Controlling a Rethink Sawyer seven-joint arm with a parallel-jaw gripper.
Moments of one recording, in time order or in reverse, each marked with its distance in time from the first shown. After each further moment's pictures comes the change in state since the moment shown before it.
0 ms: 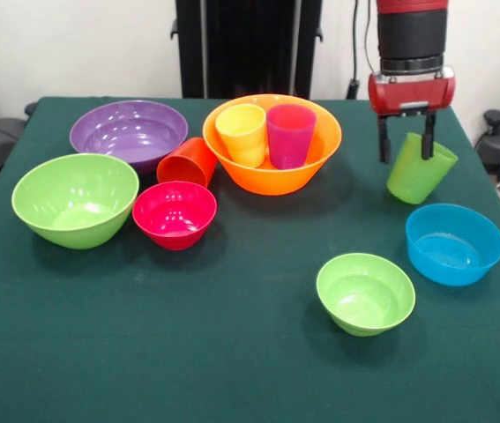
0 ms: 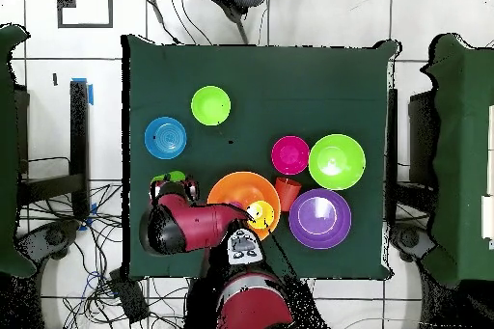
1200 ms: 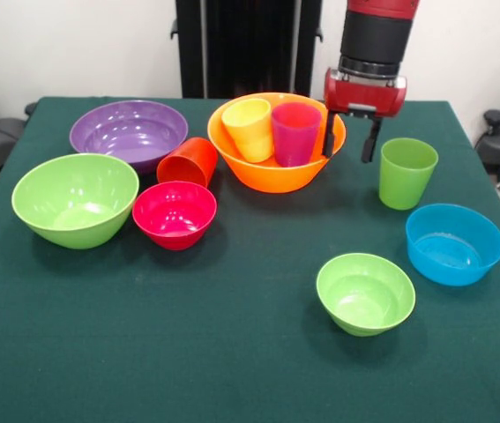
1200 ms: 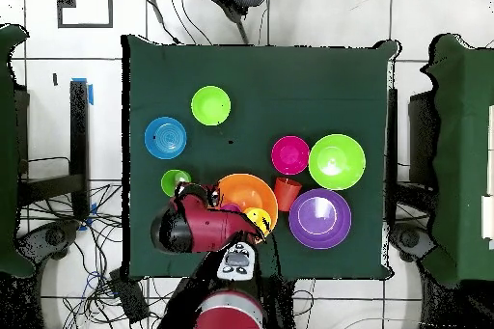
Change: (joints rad) arm 0.125 0.049 -0.228 -0.039 0.139 0.064 0.000
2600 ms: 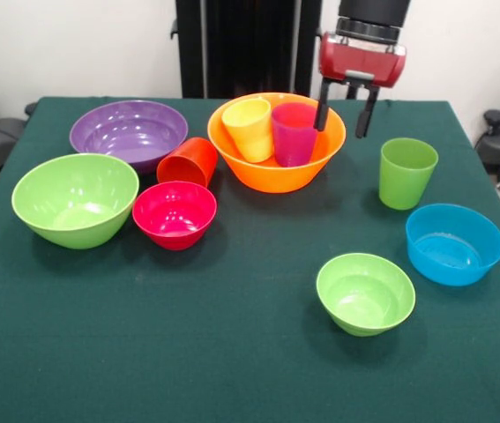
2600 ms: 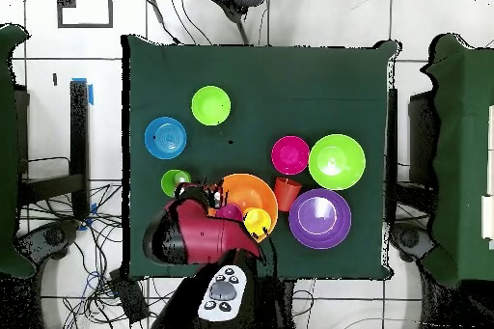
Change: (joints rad) arm 0.086 -0.092 -0.113 0.010 -0.010 0.012 -0.020
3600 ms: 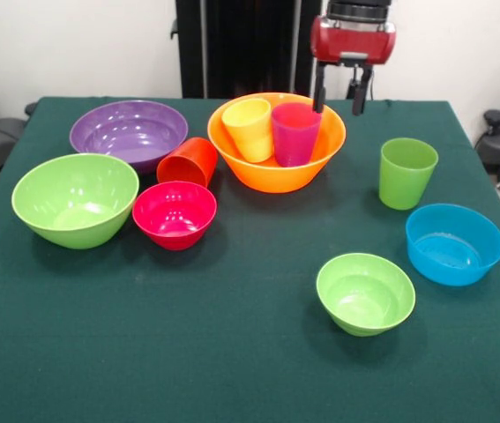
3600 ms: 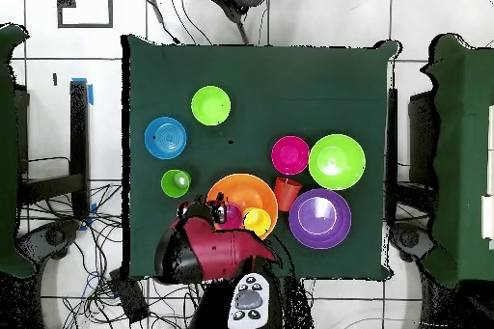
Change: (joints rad) arm -0.135 -0.080 0.106 0.094 -0.215 0.011 -0.001
